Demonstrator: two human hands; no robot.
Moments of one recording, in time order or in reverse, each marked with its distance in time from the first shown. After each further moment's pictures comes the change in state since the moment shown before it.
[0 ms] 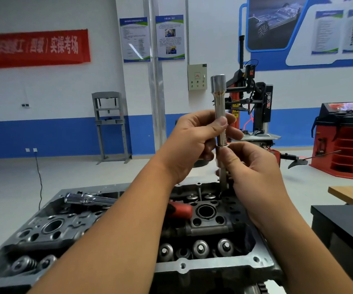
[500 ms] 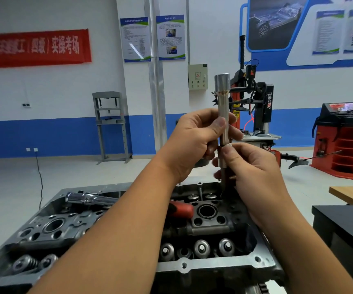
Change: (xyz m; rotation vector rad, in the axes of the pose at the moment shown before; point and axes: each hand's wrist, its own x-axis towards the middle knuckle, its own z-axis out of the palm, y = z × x) left_hand 0.001 -0.002 0.000 0.015 -0.004 0.033; right_hand 0.002 -0.001 0.000 0.018 -0.025 0.033
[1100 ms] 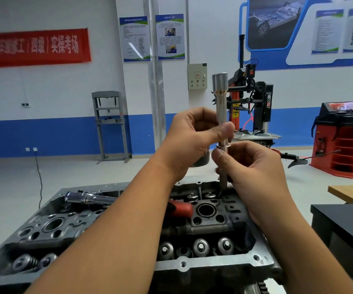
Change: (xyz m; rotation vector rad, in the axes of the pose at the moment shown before) left_hand -0.005 0.003 0.001 0.080 0.072 0.035; right_hand -0.001 0.003 -0.002 0.024 0.063 -0.042
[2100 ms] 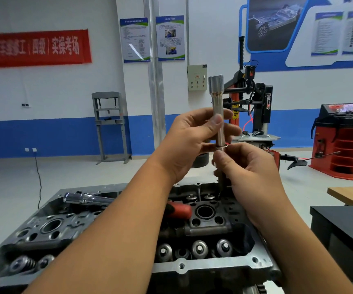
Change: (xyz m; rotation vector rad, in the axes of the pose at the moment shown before) left_hand 0.001 -0.001 -0.001 -0.076 -0.100 0.012; right_hand 0.001 0.001 0.000 -0.050 -0.054 0.032
